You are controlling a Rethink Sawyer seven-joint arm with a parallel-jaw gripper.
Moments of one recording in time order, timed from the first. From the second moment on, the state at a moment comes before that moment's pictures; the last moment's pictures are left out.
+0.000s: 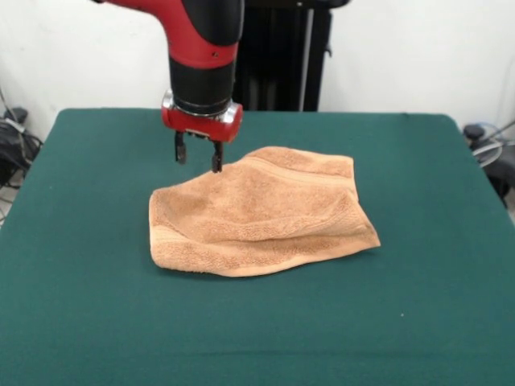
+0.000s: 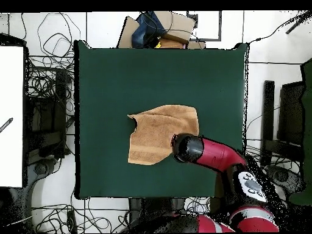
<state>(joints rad) -0.43 -0.54 -0.03 1.79 -0.16 0.38 1.67</state>
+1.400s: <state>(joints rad) -0.44 -0.43 -0.03 1.79 -0.16 0.34 1.67</state>
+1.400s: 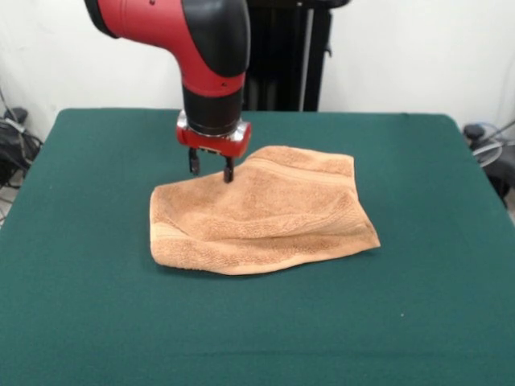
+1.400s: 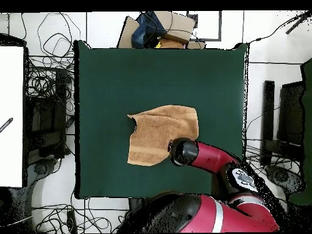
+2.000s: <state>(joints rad) -0.44 -0.46 -0.03 1.79 -0.16 0.34 1.67</state>
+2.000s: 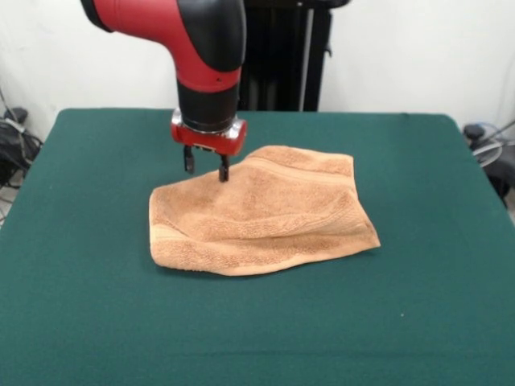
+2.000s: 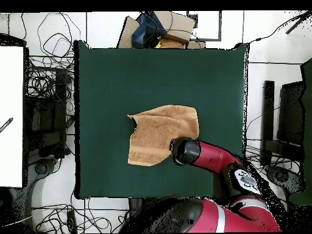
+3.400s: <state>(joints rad) -0.39 -0.47 -0.03 1.77 -0.09 0.34 1.67</state>
